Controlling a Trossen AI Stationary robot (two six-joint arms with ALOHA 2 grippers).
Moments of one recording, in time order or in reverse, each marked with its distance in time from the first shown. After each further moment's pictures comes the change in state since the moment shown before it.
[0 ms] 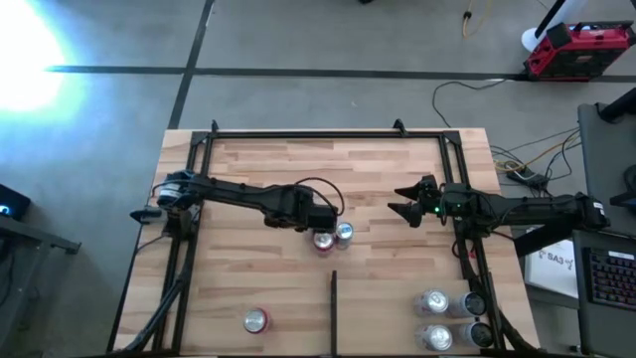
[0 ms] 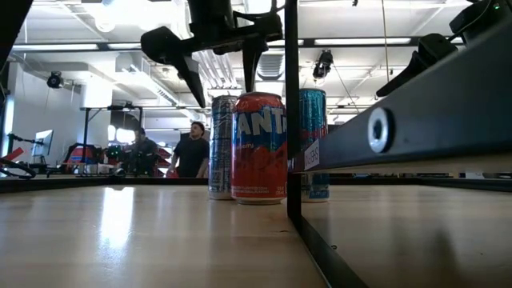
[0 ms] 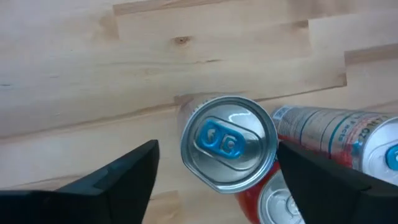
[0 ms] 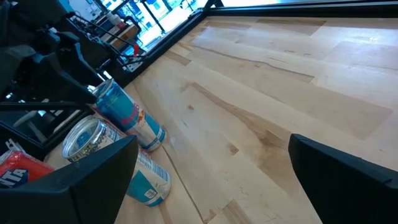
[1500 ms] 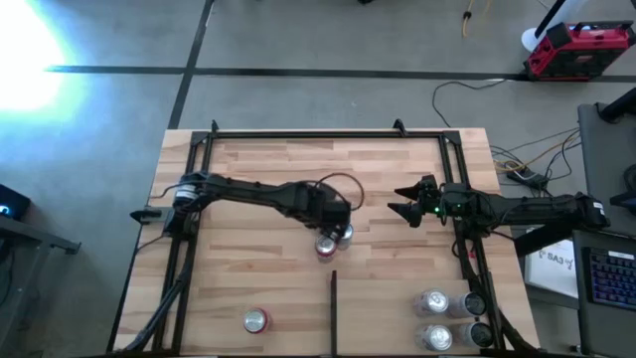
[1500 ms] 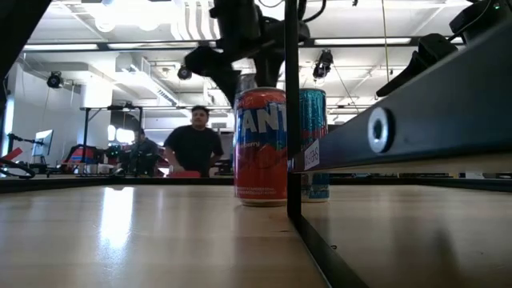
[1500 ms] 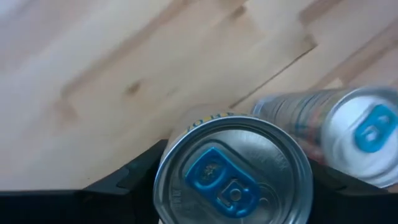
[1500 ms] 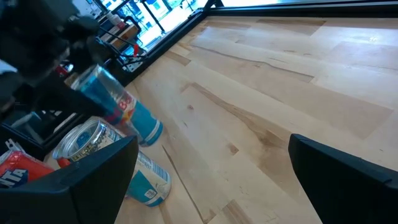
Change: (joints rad) left arm 0.043 0.112 0.126 0.044 0.024 0.525; right arm 0.000 0.000 0.000 0.000 0.000 0.000
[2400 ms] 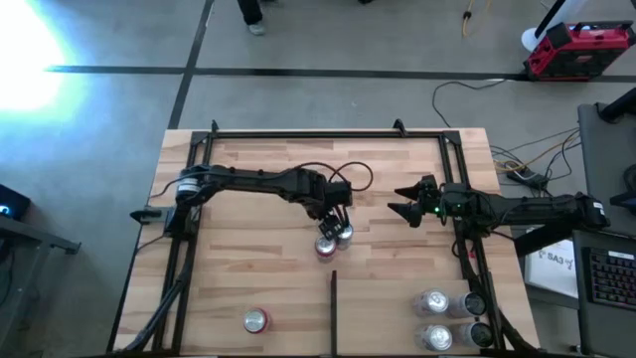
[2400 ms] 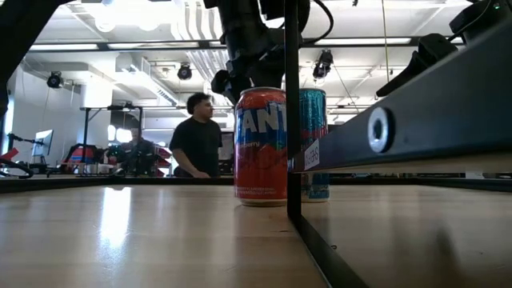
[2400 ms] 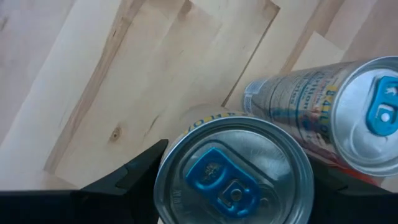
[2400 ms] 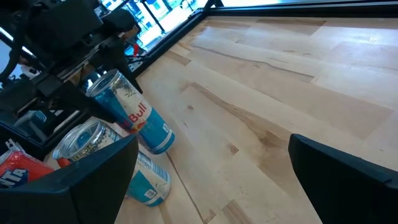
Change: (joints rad) left arm 0.101 0.001 -0.056 0.120 0.187 0.499; right arm 0.000 0.000 0.000 0.000 0.000 0.000
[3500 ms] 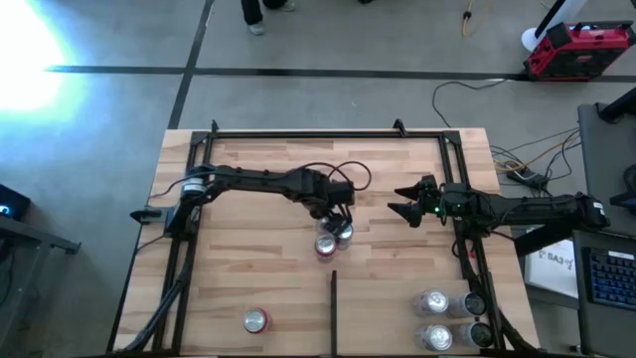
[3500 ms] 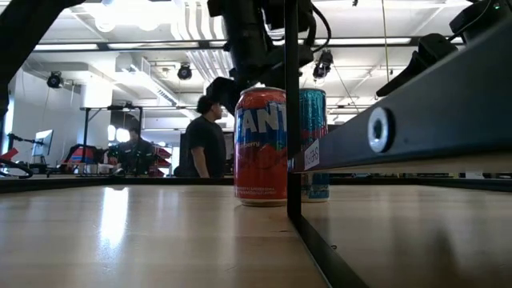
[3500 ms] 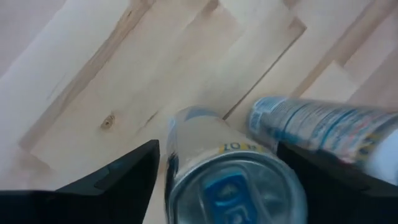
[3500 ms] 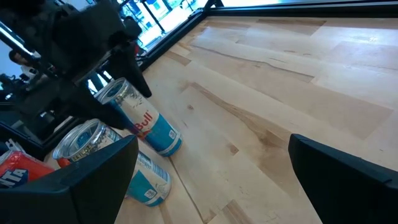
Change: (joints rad) left arm 0.014 0.041 0.011 0.007 -0.001 -0.205; right arm 0.000 0.000 0.000 0.000 0.000 0.000
